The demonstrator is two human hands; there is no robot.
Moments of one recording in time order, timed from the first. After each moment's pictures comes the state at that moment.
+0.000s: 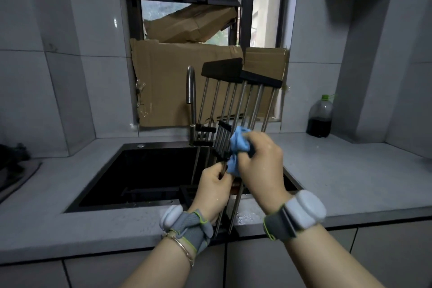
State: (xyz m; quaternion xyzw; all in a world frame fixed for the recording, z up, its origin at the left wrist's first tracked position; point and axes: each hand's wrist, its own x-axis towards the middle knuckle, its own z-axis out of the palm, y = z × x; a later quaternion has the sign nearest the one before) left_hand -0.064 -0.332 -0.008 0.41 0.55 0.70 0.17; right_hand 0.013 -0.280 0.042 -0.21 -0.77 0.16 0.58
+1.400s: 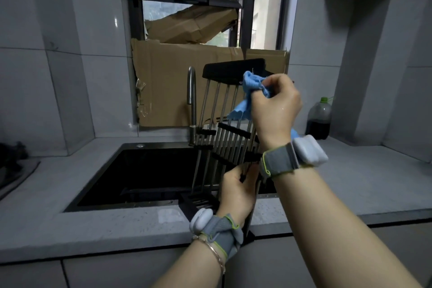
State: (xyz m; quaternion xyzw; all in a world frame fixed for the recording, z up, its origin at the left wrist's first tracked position) left_hand -0.040 -0.304 -0.020 0.42 0.53 0.72 0.16; right_hand 0.004 -0.277 0.130 -0.22 -0.63 0.24 0.71
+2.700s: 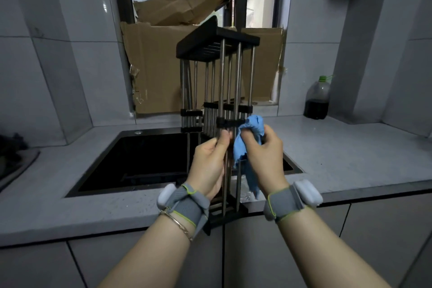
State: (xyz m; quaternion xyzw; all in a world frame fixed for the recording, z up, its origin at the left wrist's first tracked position) left_hand -0.046 -0.335 0.008 0.37 0.39 0.80 0.28; right_hand 0.020 -0.269 0.015 -0.22 -0.62 0.48 0.58
